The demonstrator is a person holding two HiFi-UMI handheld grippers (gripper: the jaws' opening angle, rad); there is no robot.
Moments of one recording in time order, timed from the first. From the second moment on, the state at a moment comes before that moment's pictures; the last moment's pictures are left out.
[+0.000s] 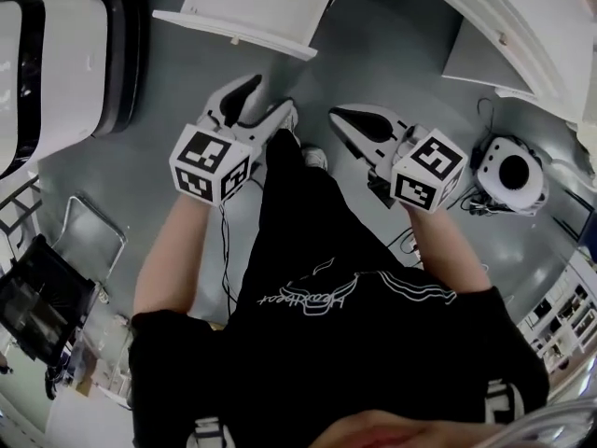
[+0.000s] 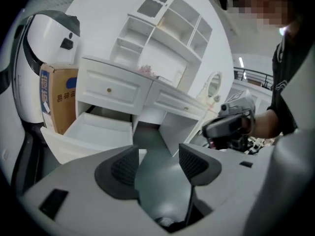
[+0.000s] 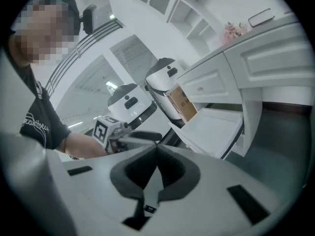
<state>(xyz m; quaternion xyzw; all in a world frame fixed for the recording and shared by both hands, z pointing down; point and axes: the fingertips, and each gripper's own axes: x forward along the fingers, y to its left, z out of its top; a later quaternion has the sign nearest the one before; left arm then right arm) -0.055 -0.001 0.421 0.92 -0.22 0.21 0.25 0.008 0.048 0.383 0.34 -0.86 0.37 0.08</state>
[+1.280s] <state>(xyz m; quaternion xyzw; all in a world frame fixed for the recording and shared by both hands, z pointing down) -0.043 0.124 -0.037 0.97 -0.23 0.00 0.09 0.018 0.130 -0.044 0.34 -0.94 0.06 -0.03</state>
